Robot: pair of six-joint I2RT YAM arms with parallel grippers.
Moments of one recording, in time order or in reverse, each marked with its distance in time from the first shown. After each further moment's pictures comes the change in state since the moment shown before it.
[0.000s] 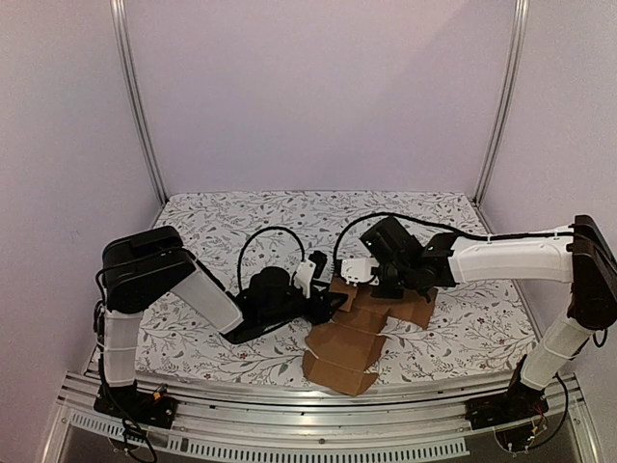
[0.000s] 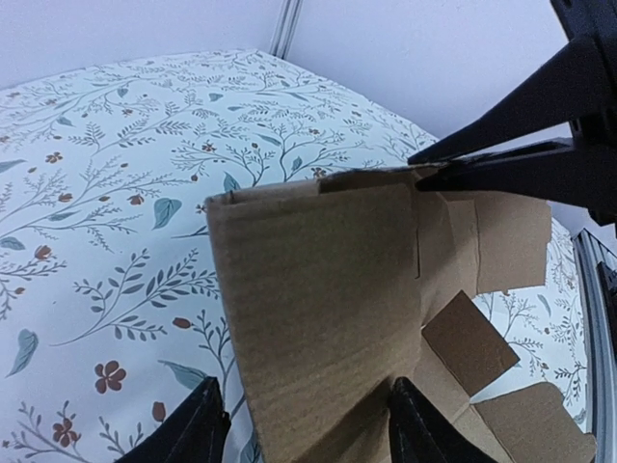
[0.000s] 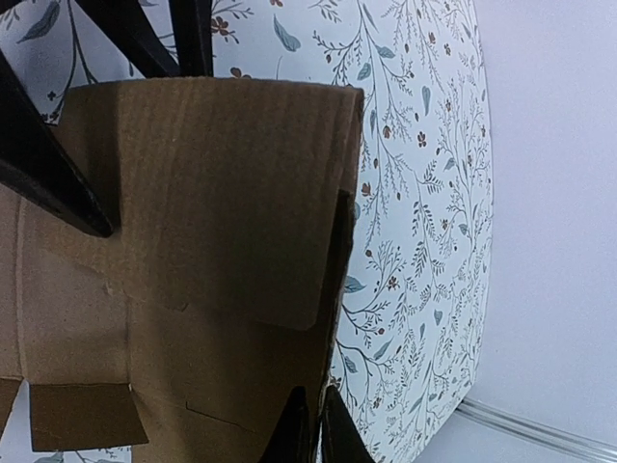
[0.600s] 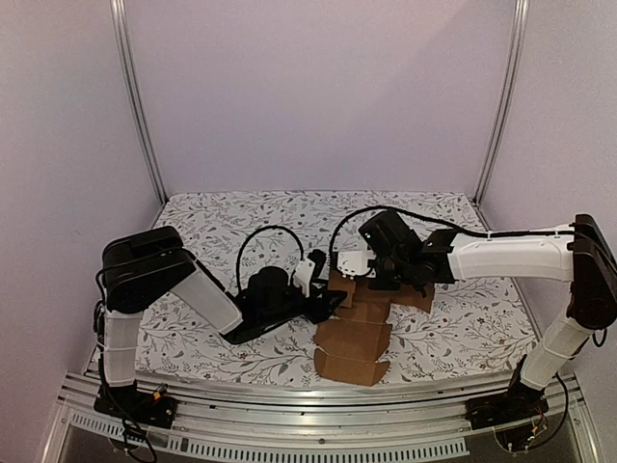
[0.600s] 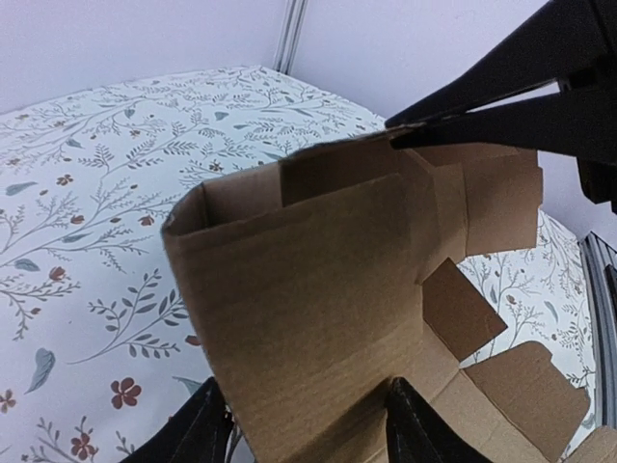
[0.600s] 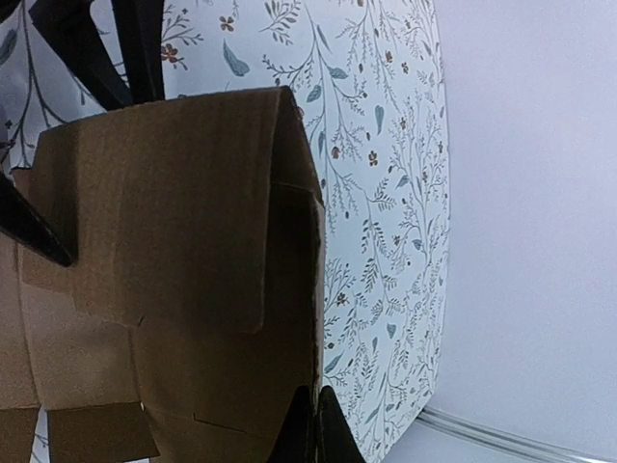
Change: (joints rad) left arm 0.003 0.000 -0.010 0.035 -0.016 0.032; right arm 0.000 0.004 0.033 0.035 0.033 -0.060
